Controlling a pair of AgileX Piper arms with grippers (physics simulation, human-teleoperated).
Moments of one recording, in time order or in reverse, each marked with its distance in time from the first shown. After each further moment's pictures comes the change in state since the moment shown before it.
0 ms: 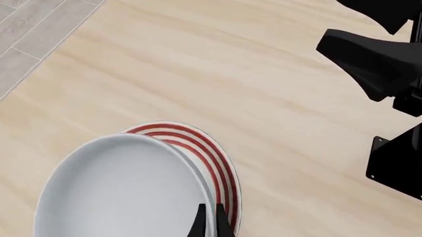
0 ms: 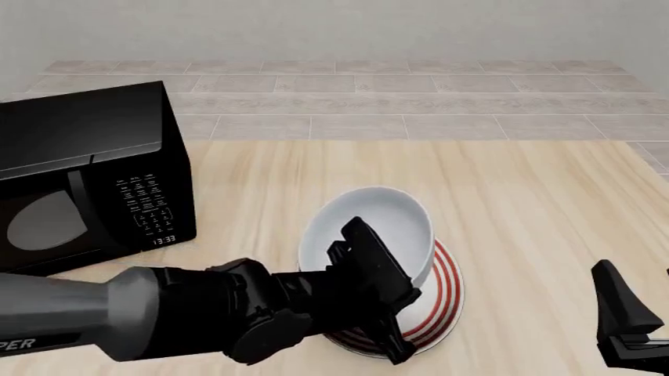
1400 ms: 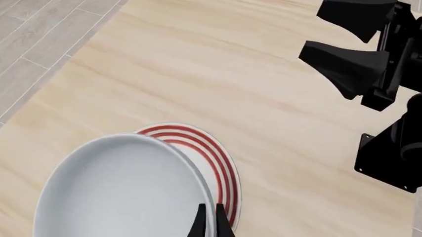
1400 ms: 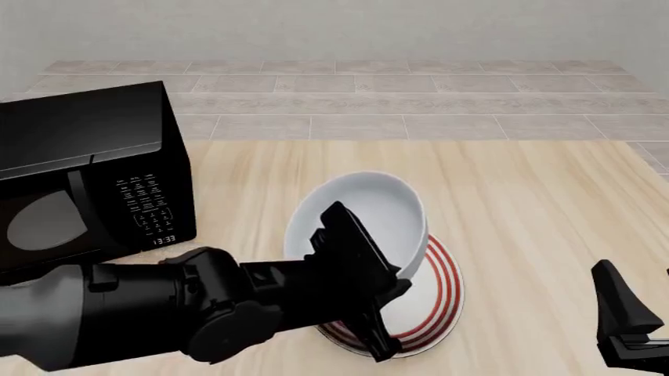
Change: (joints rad) left arm 0.003 -0.134 0.024 0.085 0.032; right arm 0.000 0.000 0.000 0.000 0.000
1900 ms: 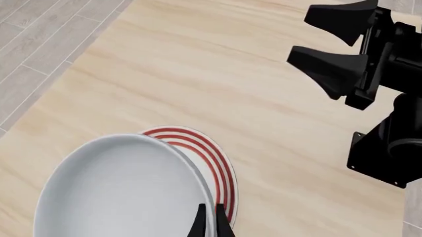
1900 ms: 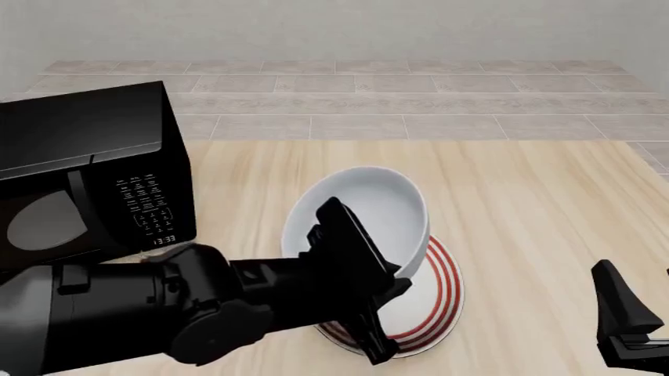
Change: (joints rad) left arm -0.011 -0.046 -0.003 0.038 0.013; right arm 0.000 0.000 0.000 0.000 0.000
